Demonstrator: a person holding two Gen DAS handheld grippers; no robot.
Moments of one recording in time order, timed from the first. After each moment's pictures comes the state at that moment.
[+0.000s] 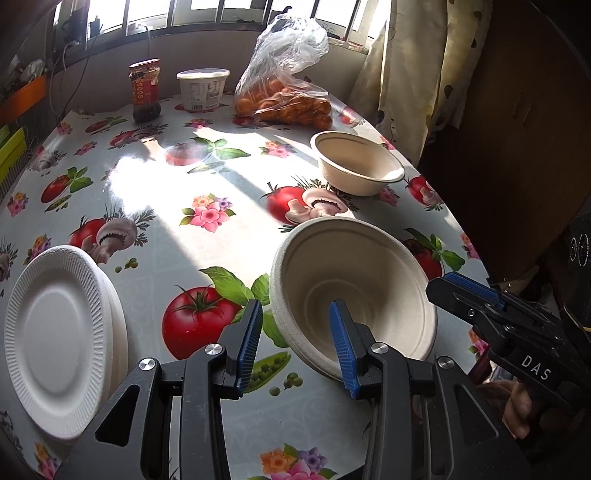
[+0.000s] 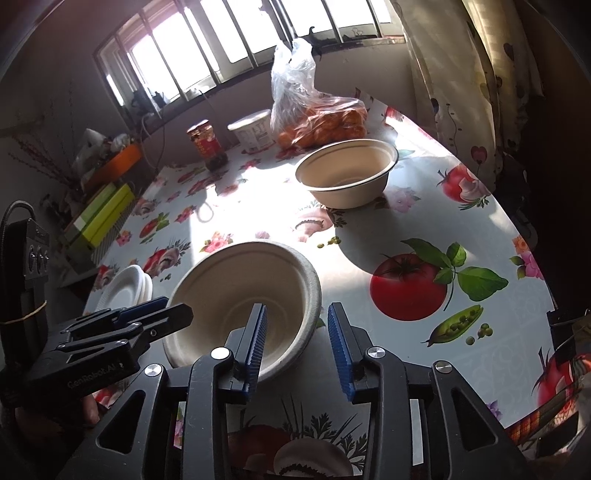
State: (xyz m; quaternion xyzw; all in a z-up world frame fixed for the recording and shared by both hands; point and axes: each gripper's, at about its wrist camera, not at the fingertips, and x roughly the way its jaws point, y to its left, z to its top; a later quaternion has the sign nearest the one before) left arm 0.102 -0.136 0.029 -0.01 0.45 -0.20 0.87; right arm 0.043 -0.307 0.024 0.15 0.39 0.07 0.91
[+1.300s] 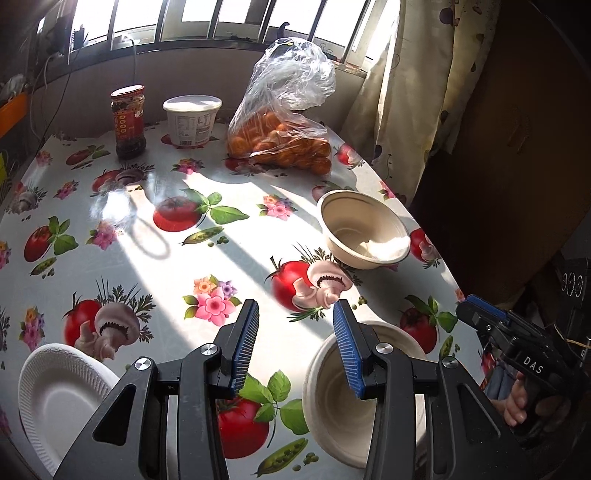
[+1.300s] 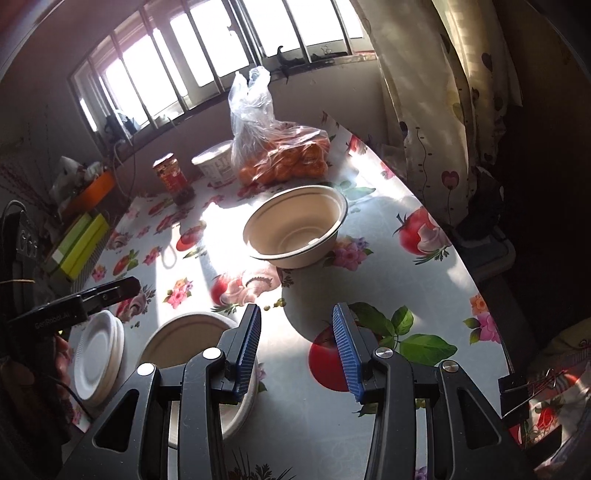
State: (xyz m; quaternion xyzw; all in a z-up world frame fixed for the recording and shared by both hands) left arm 0.186 -0.132 0.069 -0.03 0.44 -0.24 0.87; right arm 0.081 -0.361 0.054 0.15 0.37 0.02 0.92
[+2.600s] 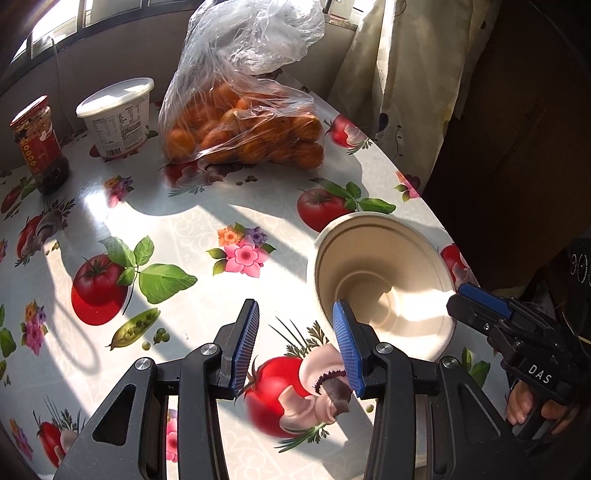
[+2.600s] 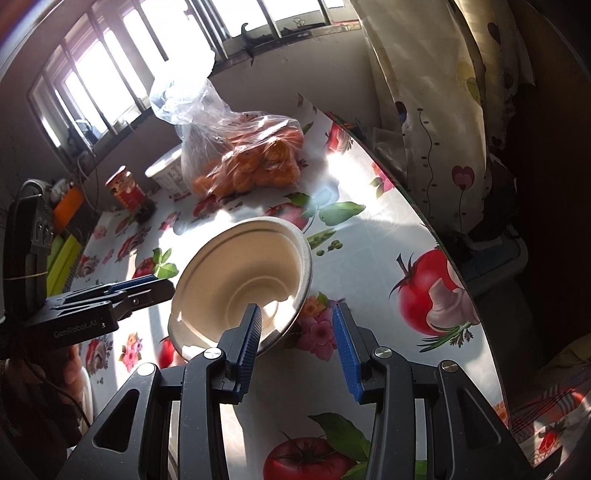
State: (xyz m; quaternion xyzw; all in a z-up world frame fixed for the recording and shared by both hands) left arm 0.305 -0.217 0.024 0.02 0.50 -0.27 0.83; right arm 0.195 -0.408 0.022 0.18 0.41 0.01 0.89
